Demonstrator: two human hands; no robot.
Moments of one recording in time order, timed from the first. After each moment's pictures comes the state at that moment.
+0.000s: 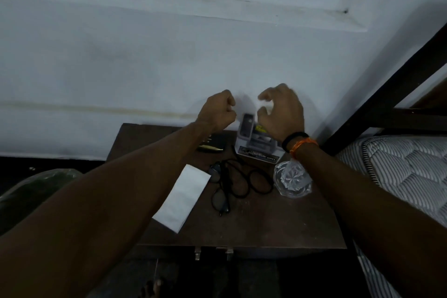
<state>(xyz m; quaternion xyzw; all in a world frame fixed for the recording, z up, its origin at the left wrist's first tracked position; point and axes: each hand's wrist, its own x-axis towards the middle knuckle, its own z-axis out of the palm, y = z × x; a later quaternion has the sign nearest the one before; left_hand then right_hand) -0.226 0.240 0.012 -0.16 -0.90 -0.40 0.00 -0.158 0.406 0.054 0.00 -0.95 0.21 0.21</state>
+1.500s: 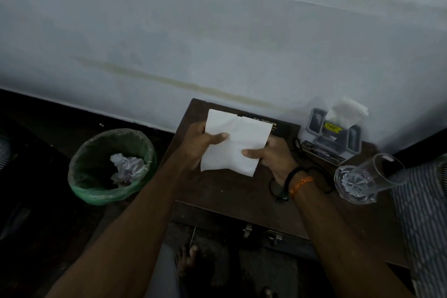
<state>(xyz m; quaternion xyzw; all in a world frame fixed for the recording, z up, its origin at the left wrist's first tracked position) -0.101 0.048 -0.040 0.06 -0.64 -0.76 -0.10 -0.100 0.257 -0.026 -0.05 -0.69 0.70 -0.17</state>
